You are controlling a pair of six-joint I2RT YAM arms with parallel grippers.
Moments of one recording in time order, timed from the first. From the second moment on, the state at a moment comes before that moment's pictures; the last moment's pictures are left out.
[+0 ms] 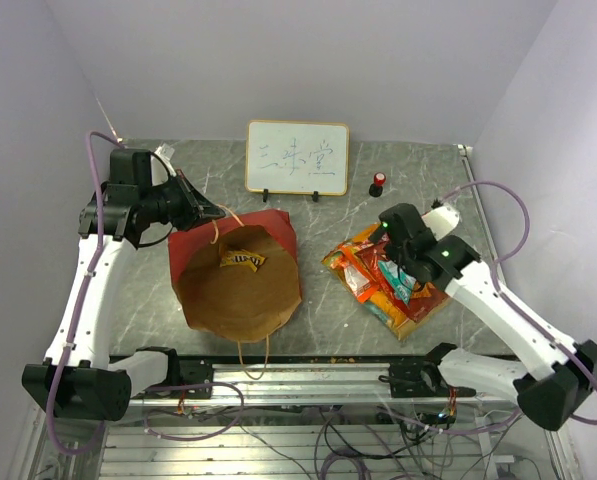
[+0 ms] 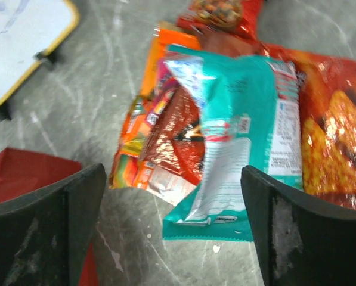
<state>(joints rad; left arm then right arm) -0.08 1.16 1.31 -0.84 0.55 -0.73 0.62 1.12 1.03 -0.92 0.62 1.21</state>
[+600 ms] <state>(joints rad) -0.08 1.16 1.30 -0.84 0.57 -0.73 0.68 0.89 0.89 -0.26 -0.09 0.08</state>
